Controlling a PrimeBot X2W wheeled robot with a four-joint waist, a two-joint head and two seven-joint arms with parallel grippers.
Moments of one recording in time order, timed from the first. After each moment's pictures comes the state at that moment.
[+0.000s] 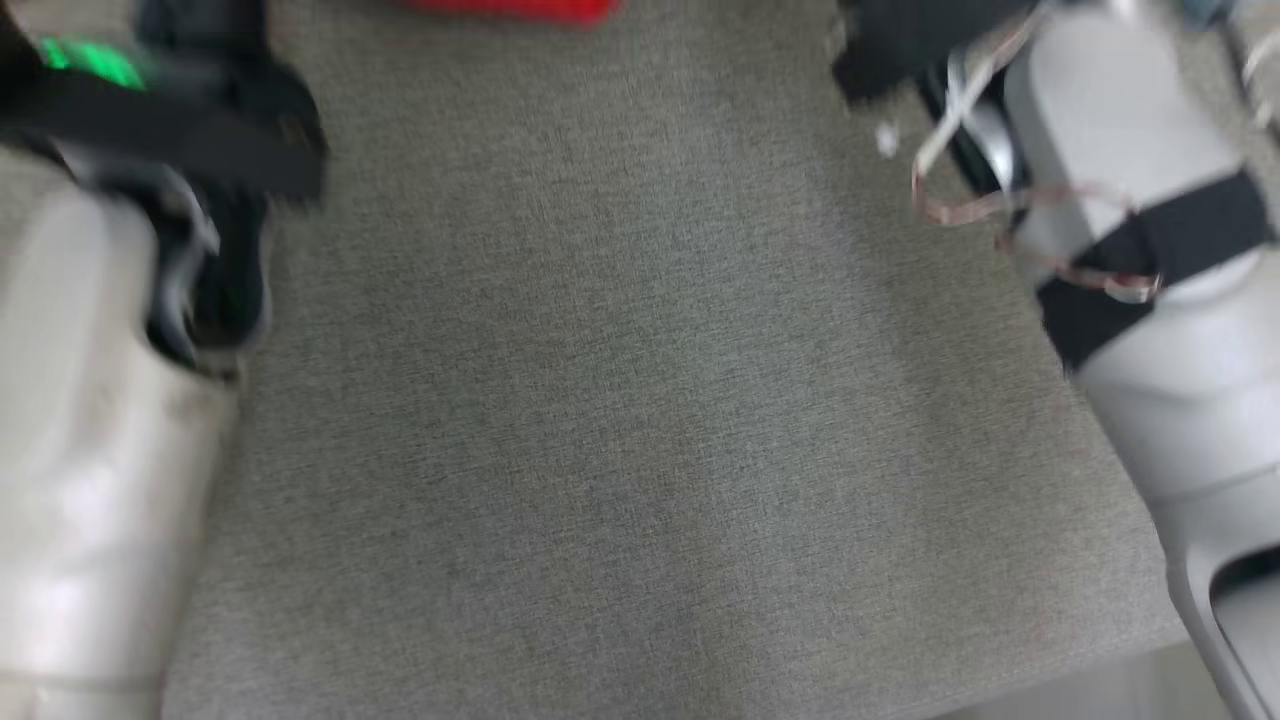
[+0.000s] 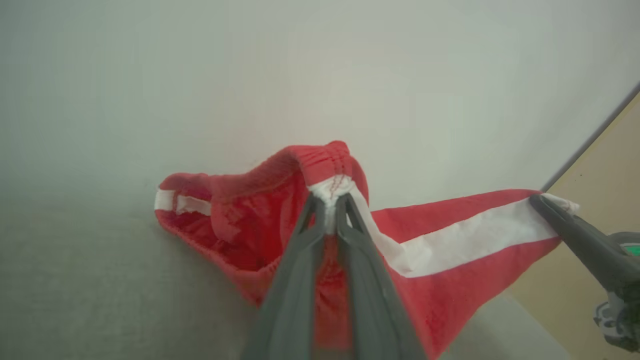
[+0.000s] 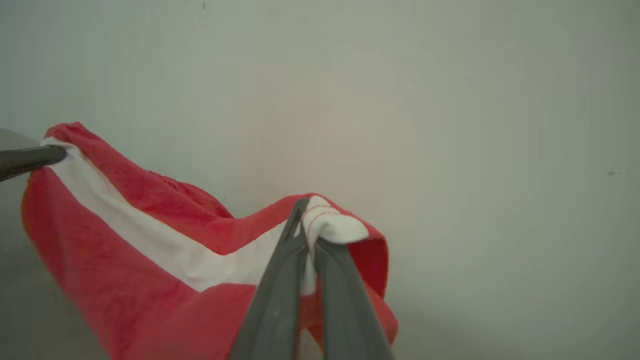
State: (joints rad) left arm -1.05 0.28 -0.31 0.43 -0.78 -0.13 -0.26; right arm -1.31 -0.17 0.51 0.65 0.24 0.13 -0.26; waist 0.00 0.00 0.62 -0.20
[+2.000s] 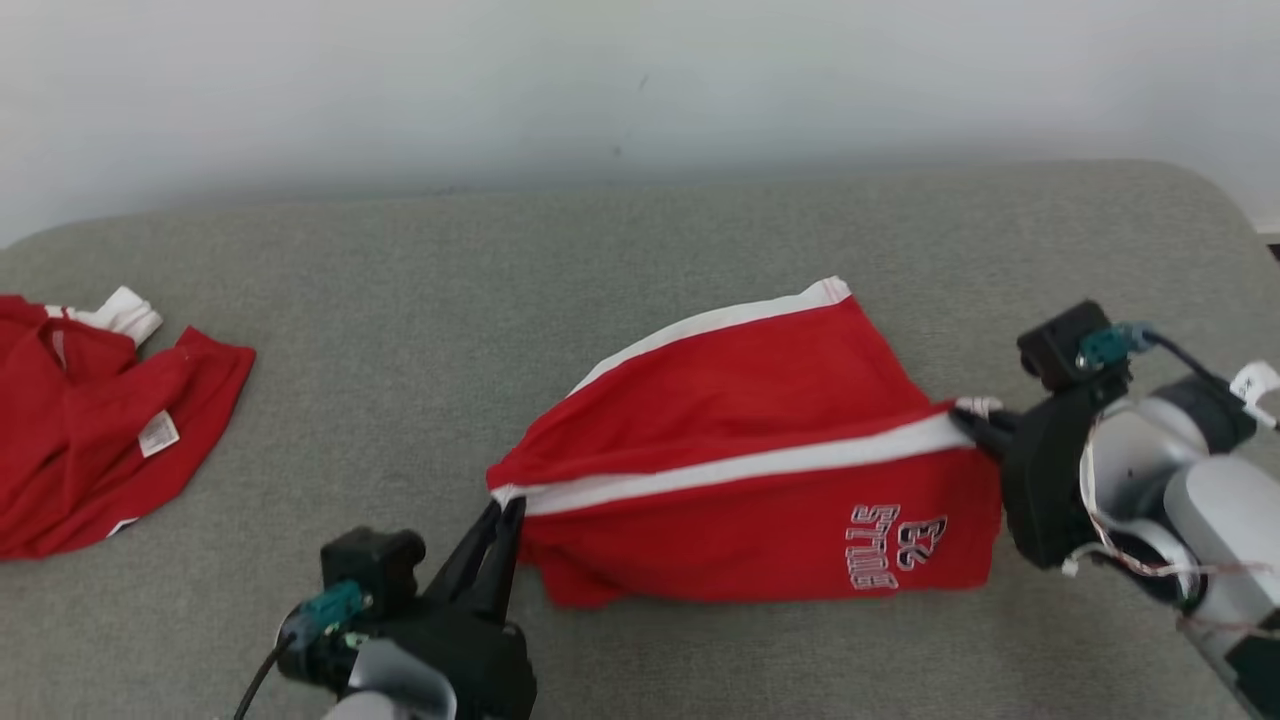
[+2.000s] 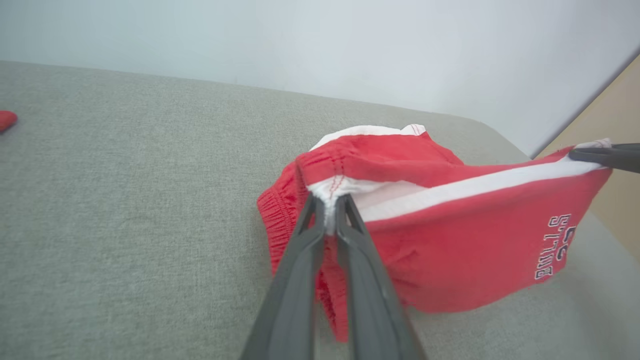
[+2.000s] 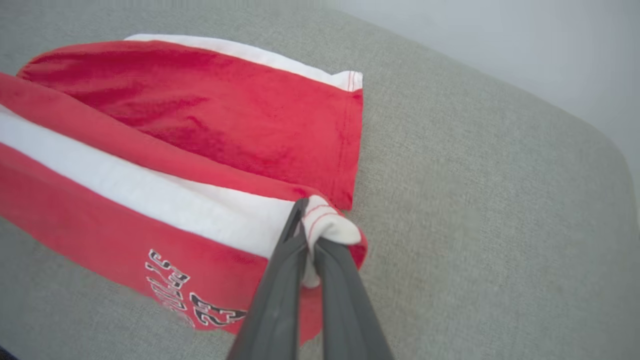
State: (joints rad) left arm -0.28 0.25 -0.54 0.24 -0.64 0.10 -0.15; right arm -0.56 -0.61 0.59 0.23 0.64 0.13 0.56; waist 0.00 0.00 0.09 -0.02
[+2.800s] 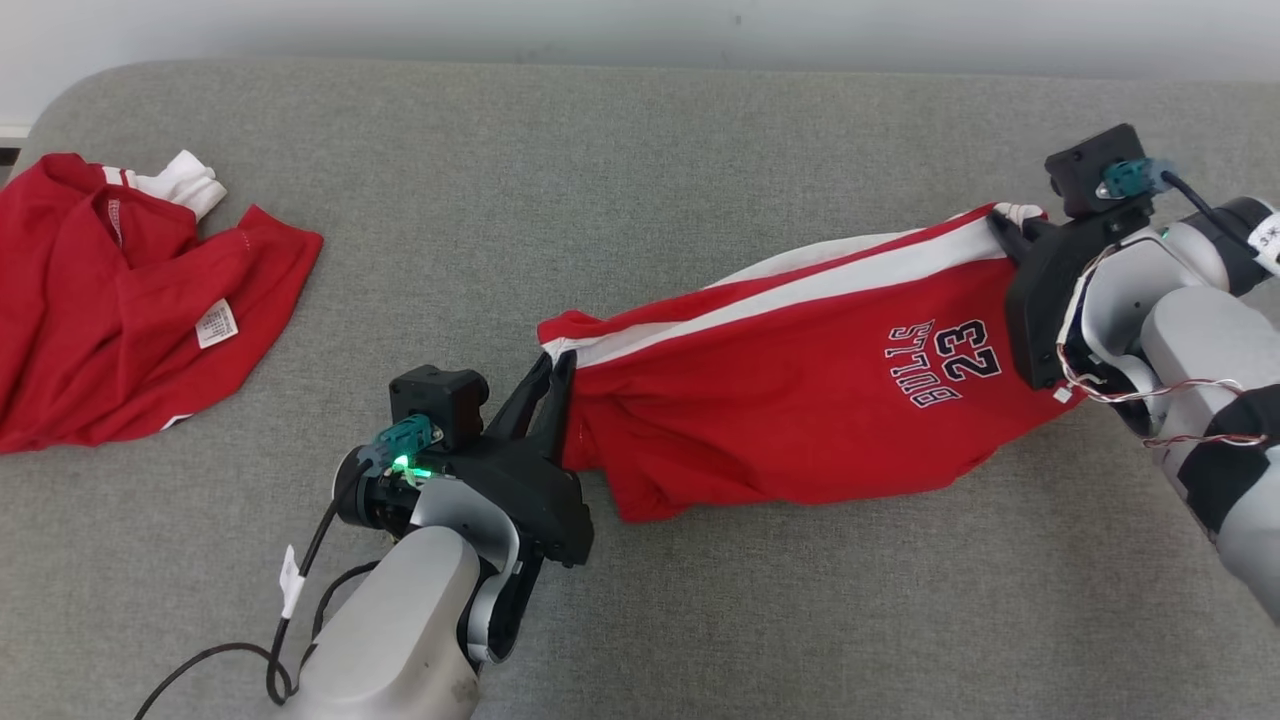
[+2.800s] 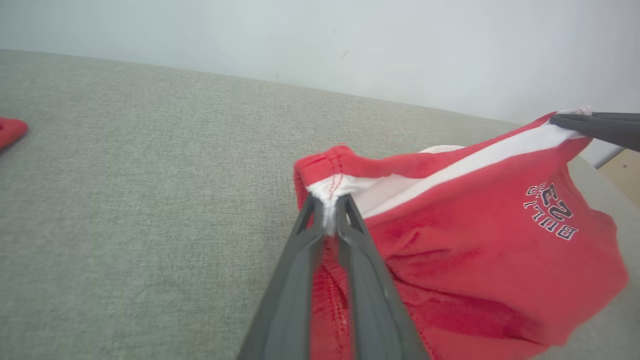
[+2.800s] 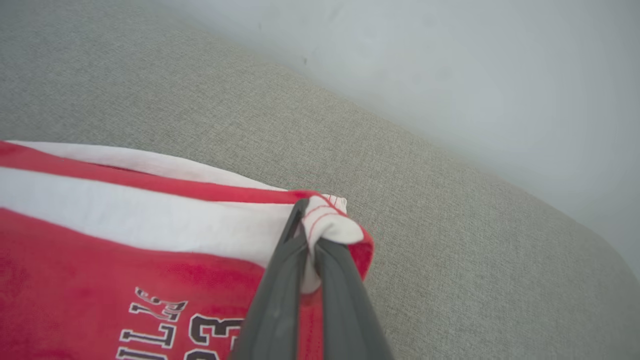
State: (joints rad) left arm -0.64 0.08 -0.58 0.59 -0.63 0.06 -0.19; right arm -1.03 -0.47 0.78 0.83 0.57 0.13 0.20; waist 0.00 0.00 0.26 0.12
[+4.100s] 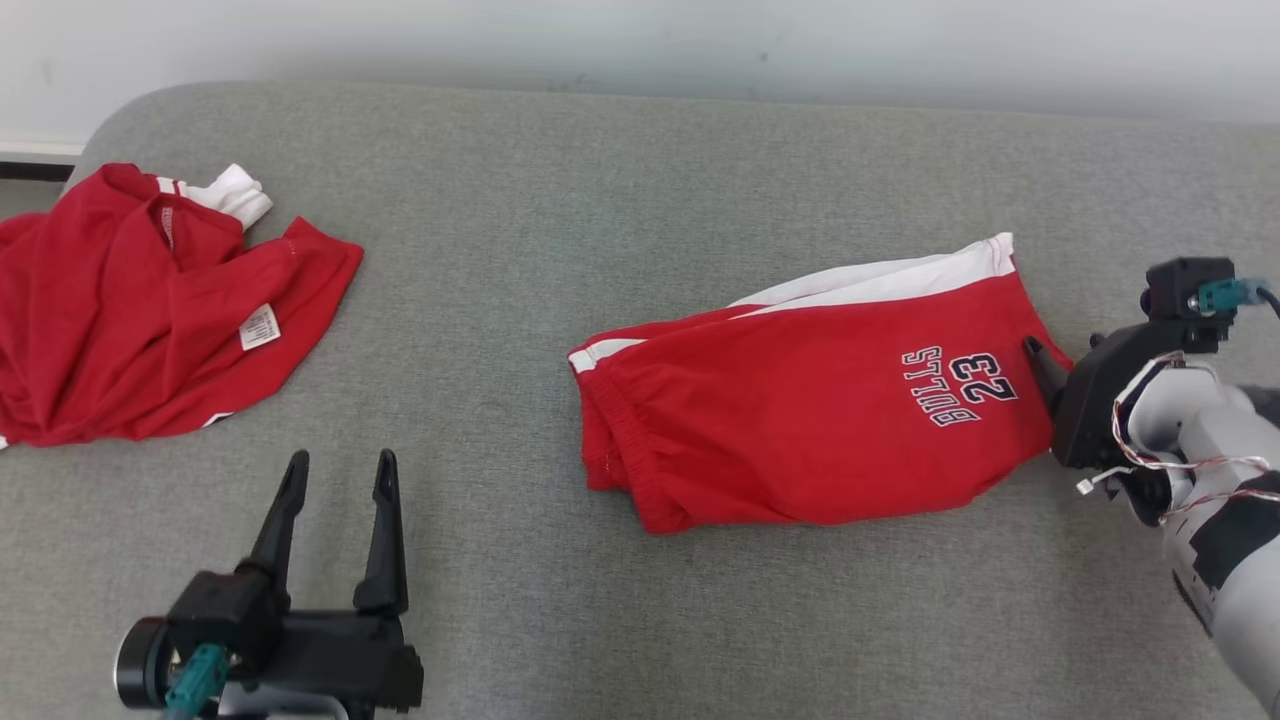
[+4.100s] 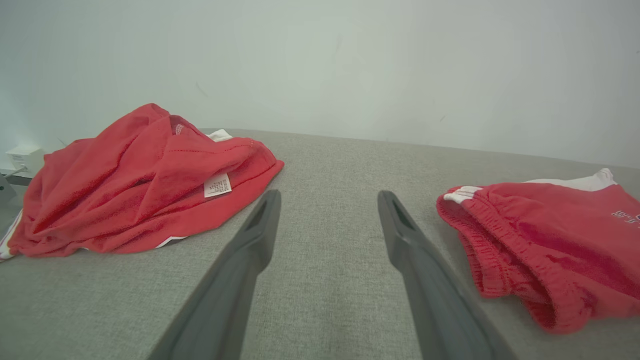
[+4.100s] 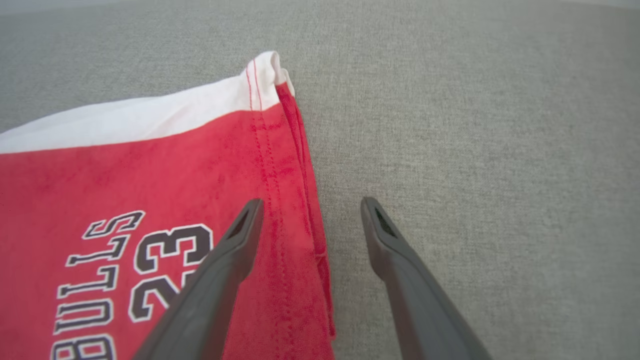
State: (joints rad) left arm -0.17 0.12 -0.11 0.16 -0.23 0.02 -0.26; right arm -0.94 -0.41 0.71 1.15 0.85 0.13 0.10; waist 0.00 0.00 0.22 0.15
